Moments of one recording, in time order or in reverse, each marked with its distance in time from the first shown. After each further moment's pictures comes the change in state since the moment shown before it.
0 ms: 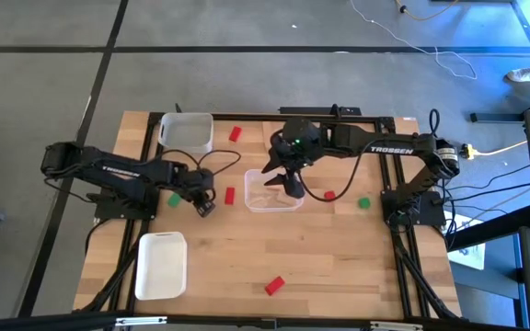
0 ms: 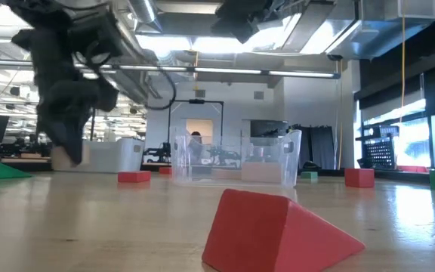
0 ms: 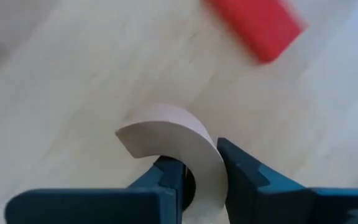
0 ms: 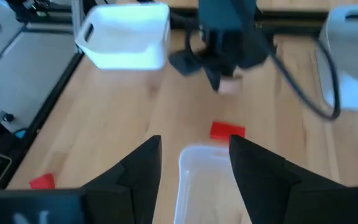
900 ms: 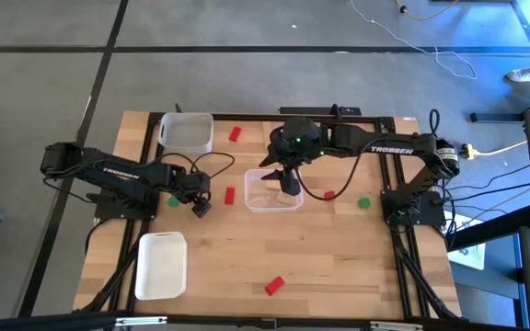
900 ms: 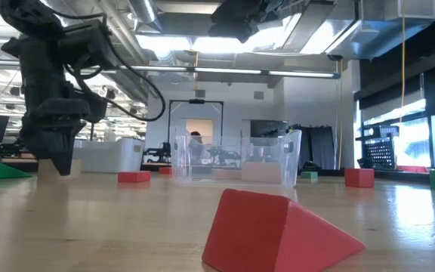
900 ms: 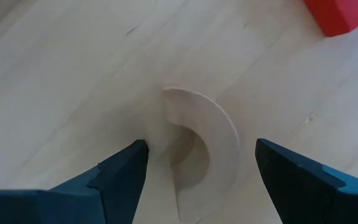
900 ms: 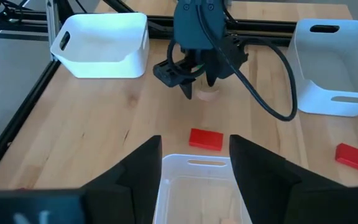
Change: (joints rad) left arm 0.000 -0.003 -0.097 0.012 -0.020 -0.097; right arm 0.000 0.000 0.000 0.056 0.074 0.001
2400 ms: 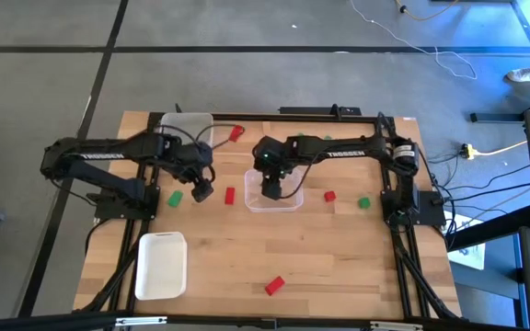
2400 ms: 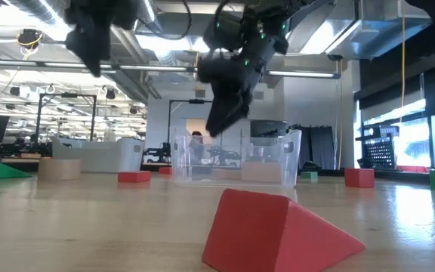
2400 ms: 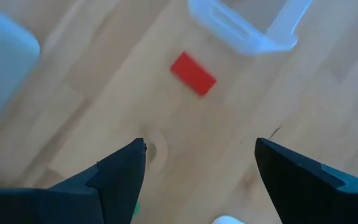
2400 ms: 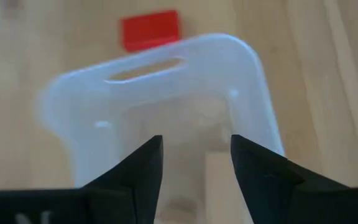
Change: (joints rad) left arm 0.026 -0.005 0.668 -0.610 0.002 0.174; right arm -0.033 0.316 -0.002 -0.071 0.119 0.161
